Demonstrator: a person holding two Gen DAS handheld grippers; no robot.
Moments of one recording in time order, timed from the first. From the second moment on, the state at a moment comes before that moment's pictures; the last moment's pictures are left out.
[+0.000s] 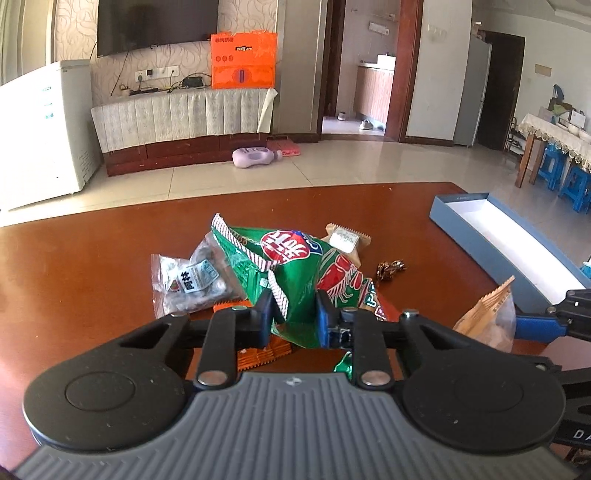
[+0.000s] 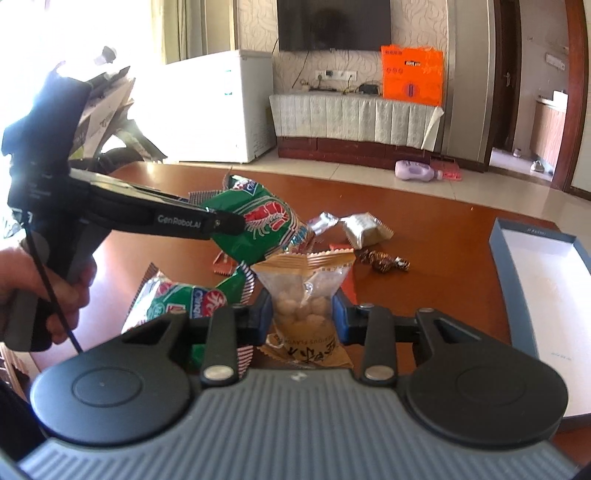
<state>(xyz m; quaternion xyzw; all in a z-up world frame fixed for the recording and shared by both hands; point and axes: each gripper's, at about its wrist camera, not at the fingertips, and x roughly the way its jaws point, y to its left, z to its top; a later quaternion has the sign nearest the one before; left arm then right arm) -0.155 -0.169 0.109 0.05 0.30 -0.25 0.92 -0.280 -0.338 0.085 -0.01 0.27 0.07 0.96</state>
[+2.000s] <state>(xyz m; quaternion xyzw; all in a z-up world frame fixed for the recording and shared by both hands) -0.176 -0.520 0.126 0.06 0.26 -0.41 0.87 -0.312 -0.556 0.070 0.09 0.27 -0.16 0.94</state>
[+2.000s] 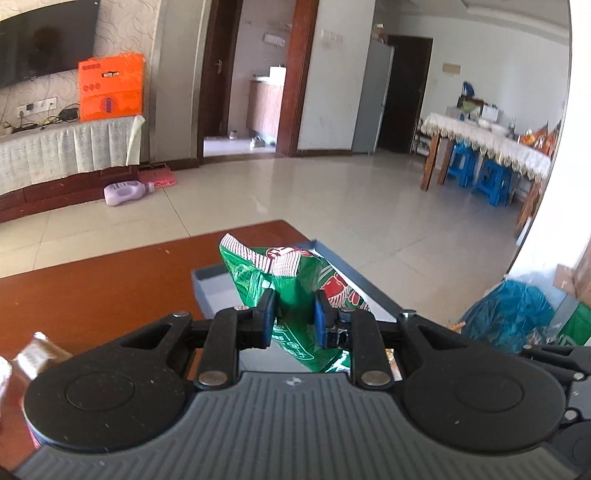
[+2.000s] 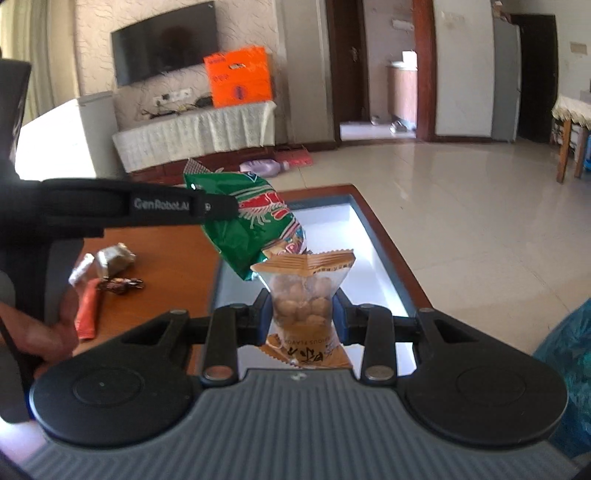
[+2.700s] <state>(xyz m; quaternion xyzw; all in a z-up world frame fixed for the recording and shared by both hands) -0.155 -0.541 0.073 0.10 0.28 -0.38 0.88 -0.294 -0.560 0.049 0.07 0.31 -0.17 0.93</state>
